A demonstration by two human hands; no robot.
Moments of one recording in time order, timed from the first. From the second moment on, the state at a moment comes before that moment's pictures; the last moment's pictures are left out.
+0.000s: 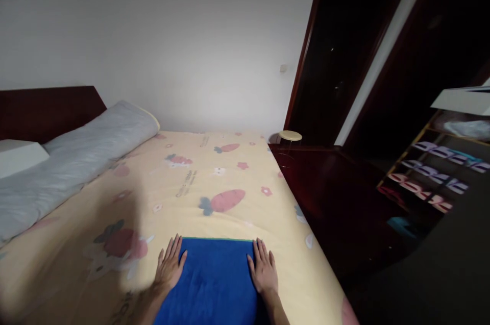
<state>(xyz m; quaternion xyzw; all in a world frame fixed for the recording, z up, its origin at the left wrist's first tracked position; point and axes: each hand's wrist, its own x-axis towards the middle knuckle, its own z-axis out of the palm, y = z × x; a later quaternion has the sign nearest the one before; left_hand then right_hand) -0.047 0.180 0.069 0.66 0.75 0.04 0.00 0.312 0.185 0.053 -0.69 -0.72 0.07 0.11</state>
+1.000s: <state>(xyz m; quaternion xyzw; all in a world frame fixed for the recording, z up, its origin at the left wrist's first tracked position) 0.042 0.127 0.038 0.80 0.60 0.10 0.01 0.218 0.128 0.057 -0.55 -0.81 0.12 0.15</state>
